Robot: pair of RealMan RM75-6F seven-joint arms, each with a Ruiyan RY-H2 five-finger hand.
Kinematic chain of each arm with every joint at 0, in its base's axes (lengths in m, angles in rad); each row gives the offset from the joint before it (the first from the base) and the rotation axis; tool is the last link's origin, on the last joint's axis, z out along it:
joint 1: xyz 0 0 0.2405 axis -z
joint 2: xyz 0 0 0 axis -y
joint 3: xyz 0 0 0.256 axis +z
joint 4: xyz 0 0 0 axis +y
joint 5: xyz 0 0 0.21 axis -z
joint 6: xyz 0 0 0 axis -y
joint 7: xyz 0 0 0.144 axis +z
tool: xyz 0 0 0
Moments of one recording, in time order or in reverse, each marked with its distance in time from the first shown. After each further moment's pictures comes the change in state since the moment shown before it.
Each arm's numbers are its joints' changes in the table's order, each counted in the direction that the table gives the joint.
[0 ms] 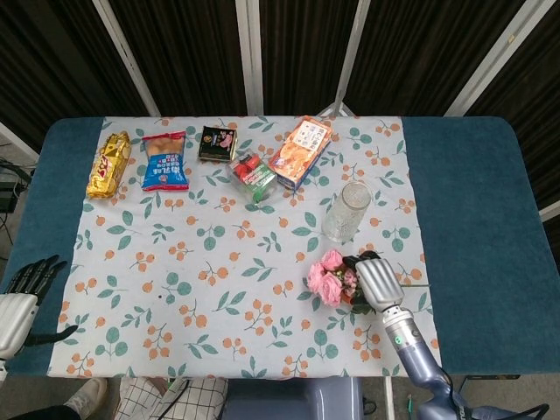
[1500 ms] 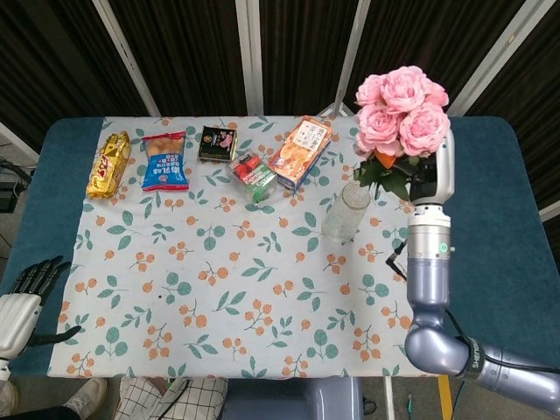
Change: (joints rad) left arm 0.006 0.001 0.002 -0.007 -0.002 0.008 -0.013; right arm -0.287 -0.113 0.654 -0.281 -0.574 -0.206 0.631
